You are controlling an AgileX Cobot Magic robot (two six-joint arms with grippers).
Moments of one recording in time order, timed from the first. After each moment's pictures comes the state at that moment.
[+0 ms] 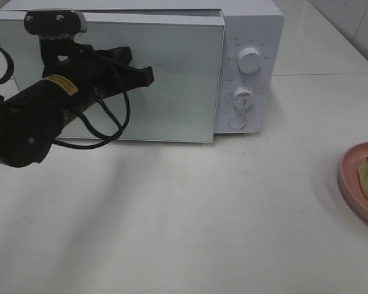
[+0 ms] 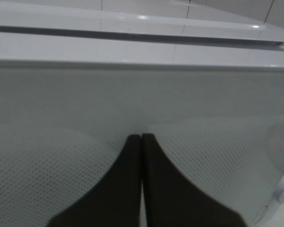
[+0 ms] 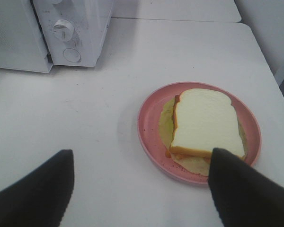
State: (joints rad) left arm -0.61 1.89 -0.83 -0.23 -0.91 -0.05; right arm 0.09 0.00 -0.50 -0.05 1.00 0.03
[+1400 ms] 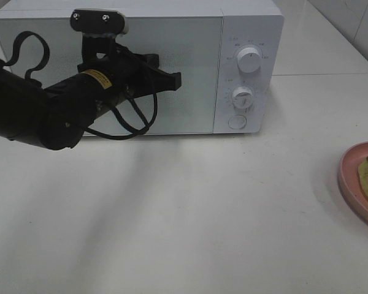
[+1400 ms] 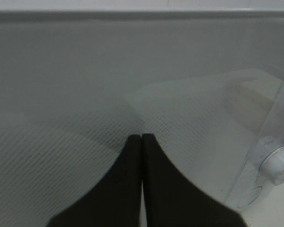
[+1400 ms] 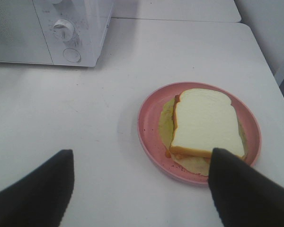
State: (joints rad) left arm -0.64 1.97 -0.96 -0.24 -0.75 0.01; right arm 0.09 0.00 -0.50 -0.05 1.00 0.03
